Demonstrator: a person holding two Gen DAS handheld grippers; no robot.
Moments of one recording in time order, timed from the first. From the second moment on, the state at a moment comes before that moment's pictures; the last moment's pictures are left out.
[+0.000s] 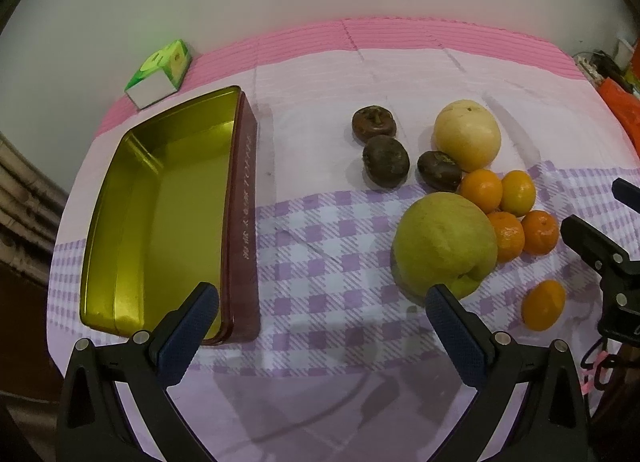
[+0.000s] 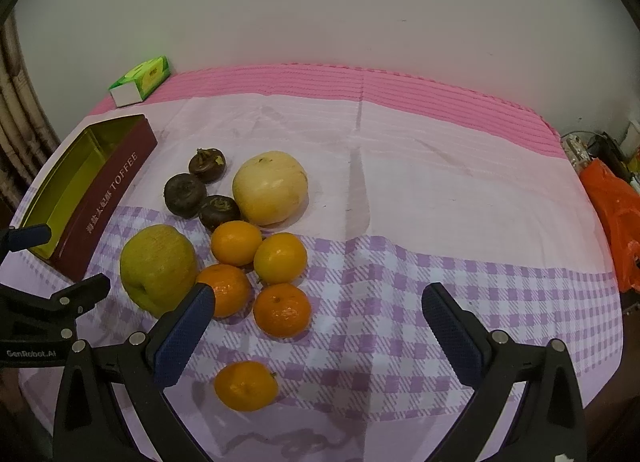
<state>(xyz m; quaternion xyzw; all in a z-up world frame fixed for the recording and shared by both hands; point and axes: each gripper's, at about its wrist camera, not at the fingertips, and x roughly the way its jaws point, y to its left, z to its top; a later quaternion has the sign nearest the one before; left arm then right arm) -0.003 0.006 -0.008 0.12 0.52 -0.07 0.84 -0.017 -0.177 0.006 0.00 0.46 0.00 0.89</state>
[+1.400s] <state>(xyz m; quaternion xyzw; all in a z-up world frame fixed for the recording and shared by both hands) -0.001 0.007 -0.012 0.12 0.52 -0.08 0.84 -0.026 -0.168 0.009 -0.02 0.48 0.00 0.88</state>
